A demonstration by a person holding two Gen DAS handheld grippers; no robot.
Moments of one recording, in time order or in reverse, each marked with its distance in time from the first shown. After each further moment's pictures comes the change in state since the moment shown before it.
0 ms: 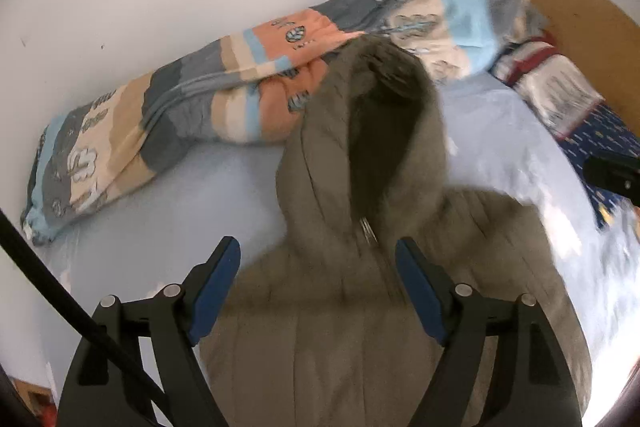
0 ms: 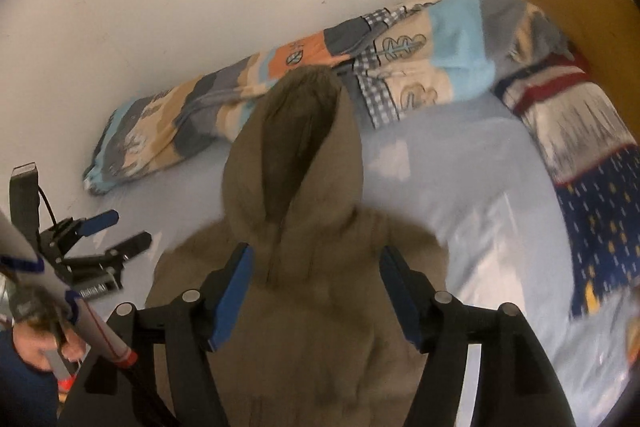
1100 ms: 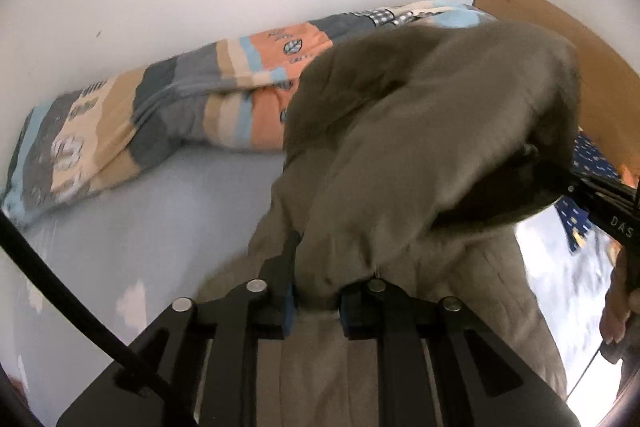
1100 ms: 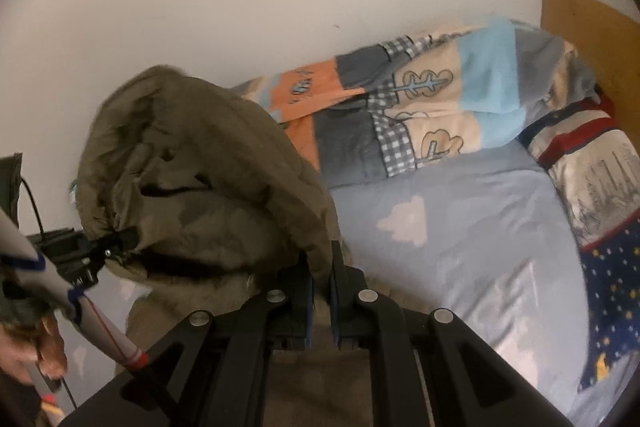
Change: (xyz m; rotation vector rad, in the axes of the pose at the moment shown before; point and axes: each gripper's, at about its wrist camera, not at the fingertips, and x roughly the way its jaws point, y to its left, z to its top) left arm -0.039 0.028 -0.040 -0.079 -0.057 -0.134; right arm 0.044 0.020 0.026 -0.097 -0.106 0.009
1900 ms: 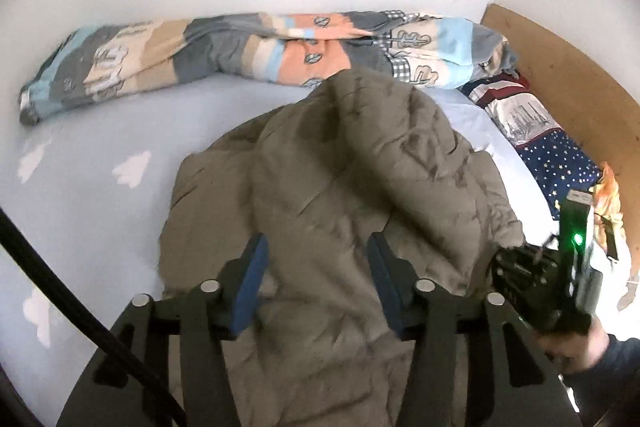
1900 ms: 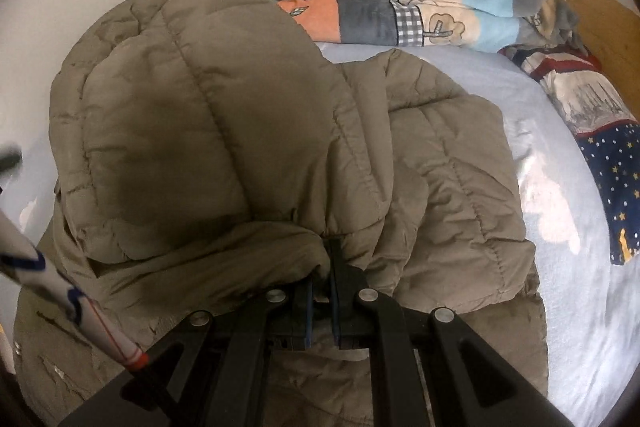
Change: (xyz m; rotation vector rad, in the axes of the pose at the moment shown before) left arm -0.042 -0.003 -0.193 -0.151 -0.109 -0.030; right arm 0.014 0.030 -0.243 -0.158 0.131 -0.106
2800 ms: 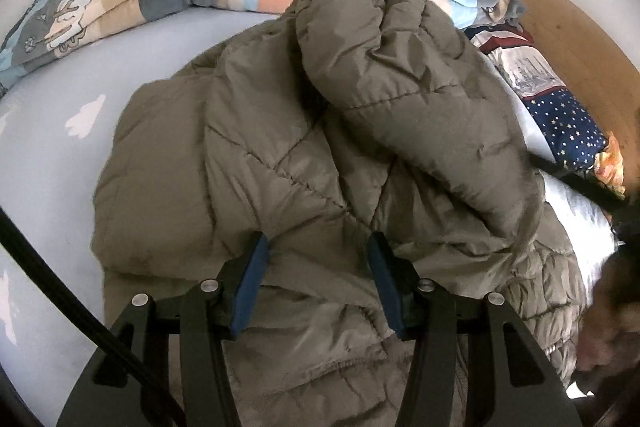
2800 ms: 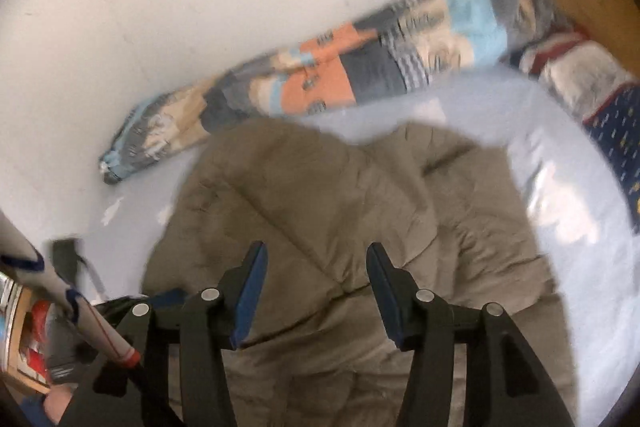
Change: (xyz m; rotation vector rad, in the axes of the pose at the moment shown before) left arm 0.069 0.017 -0.022 -0.003 0.194 -0.061; right arm -0.044 0.002 0.036 0.248 -0.118 0.159
